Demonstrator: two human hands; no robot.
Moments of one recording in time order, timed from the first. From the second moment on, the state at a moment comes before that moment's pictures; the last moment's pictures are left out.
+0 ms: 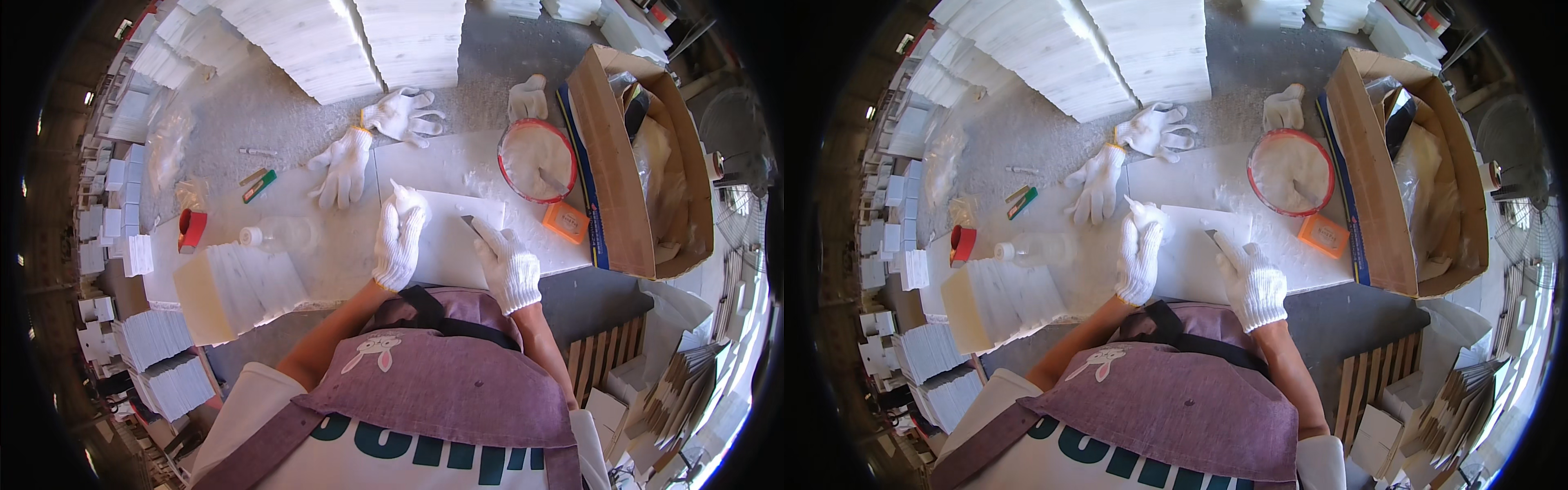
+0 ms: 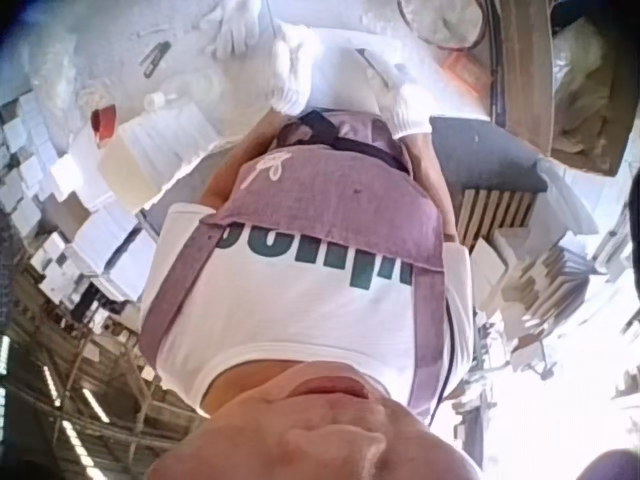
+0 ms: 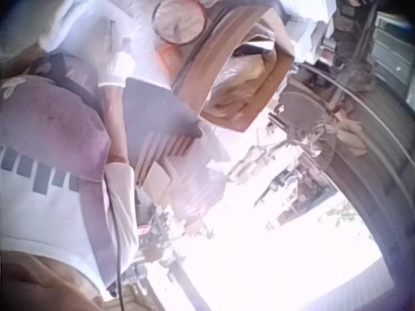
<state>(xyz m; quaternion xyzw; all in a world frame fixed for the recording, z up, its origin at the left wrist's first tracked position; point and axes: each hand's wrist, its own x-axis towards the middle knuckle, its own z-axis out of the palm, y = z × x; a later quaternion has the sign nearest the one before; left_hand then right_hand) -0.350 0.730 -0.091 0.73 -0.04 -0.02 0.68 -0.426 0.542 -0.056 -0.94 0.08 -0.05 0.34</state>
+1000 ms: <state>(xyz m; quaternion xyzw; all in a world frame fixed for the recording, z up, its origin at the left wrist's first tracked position) -0.348 0.735 -0.104 0.78 0.00 -0.02 0.63 -0.410 0.548 -0.061 -0.96 0.04 -0.02 0.28</state>
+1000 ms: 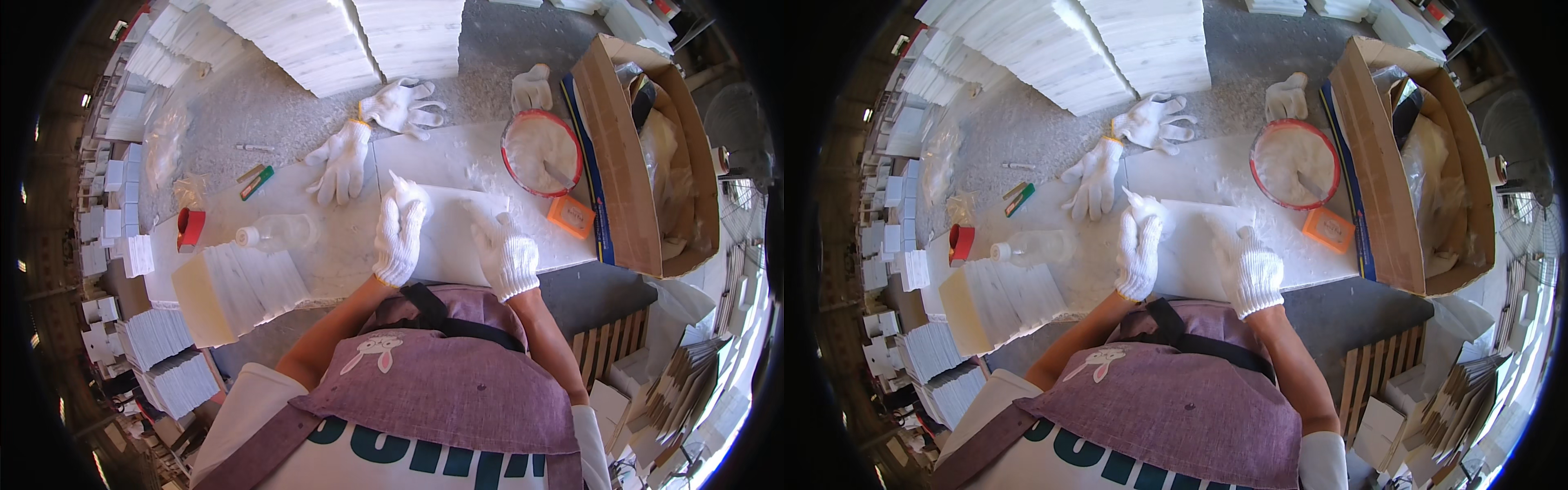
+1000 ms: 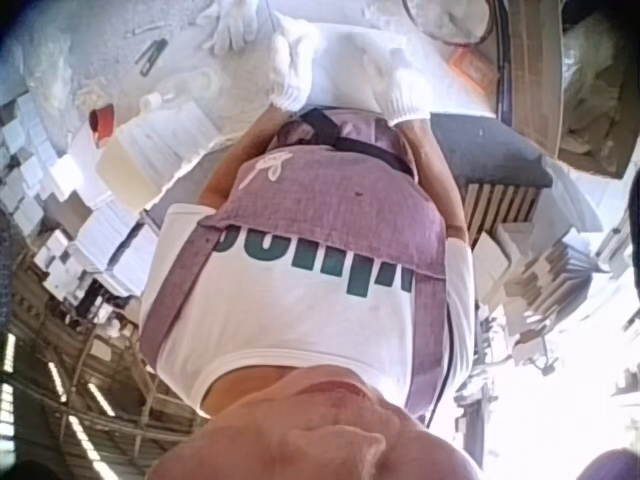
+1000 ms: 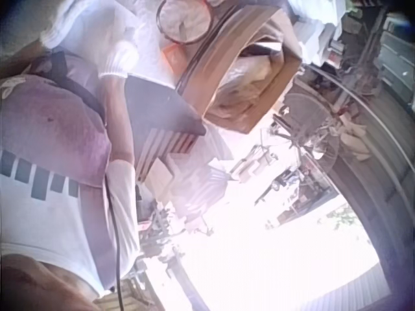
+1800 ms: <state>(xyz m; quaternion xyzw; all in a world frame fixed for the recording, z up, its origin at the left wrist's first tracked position) -0.346 0.735 -0.103 0.75 0.01 -0.03 0.66 -0.412 0.551 -0.044 -0.97 0.04 0.09 0.20</state>
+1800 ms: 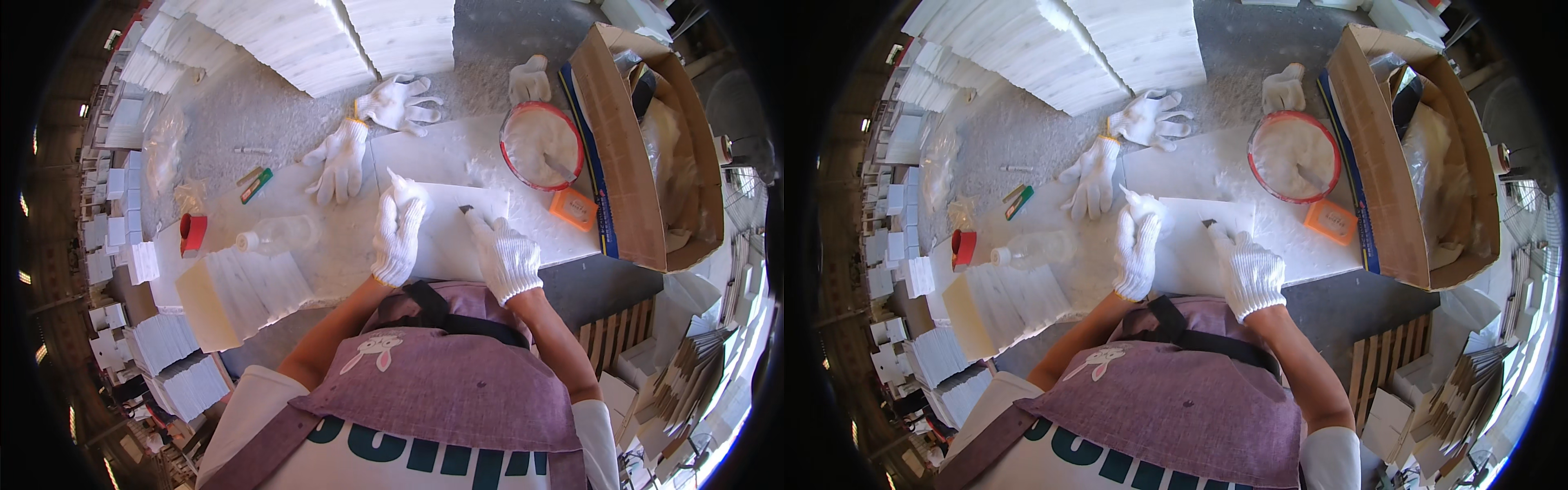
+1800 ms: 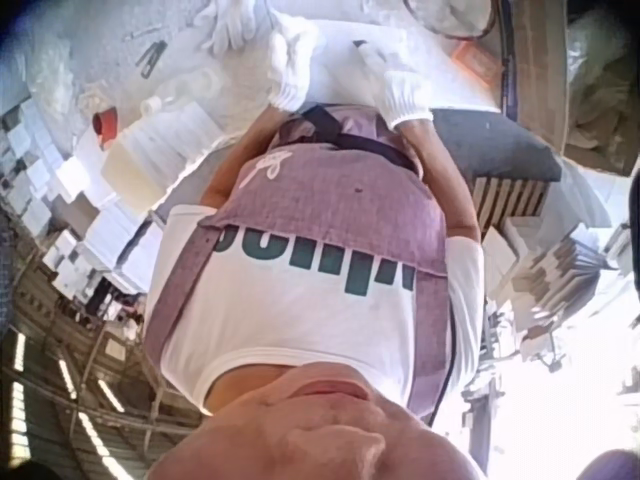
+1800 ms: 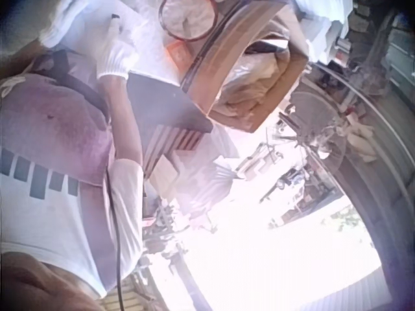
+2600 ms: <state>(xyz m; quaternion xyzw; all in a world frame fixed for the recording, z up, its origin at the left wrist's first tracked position) -0.324 0.760 -0.080 0.83 -0.12 0.07 0.54 -0.447 0.547 -0.055 -0.92 0.09 0.01 0.38</state>
